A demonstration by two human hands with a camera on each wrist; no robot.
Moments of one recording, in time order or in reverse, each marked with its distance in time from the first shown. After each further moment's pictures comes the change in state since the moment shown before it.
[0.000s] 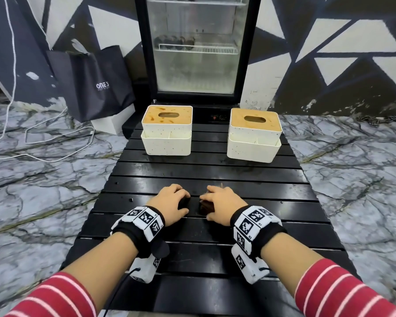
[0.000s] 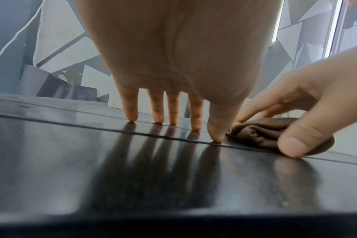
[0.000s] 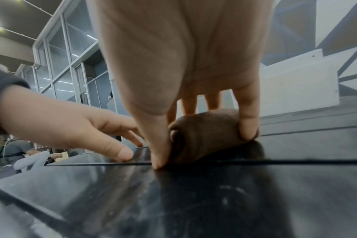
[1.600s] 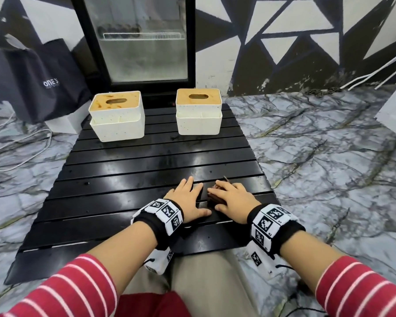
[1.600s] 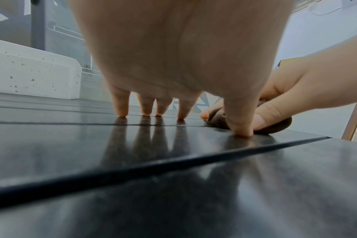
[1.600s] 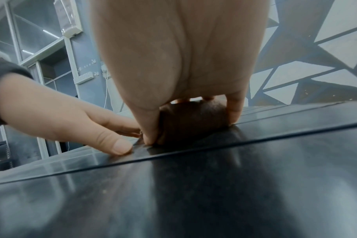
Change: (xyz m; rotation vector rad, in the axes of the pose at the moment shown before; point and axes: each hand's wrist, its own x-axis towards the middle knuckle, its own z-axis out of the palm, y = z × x) left_hand -0.034 0.158 0.055 0.205 -0.218 0.129; right_hand -0.132 0.101 0.056 0.128 0.143 0.126
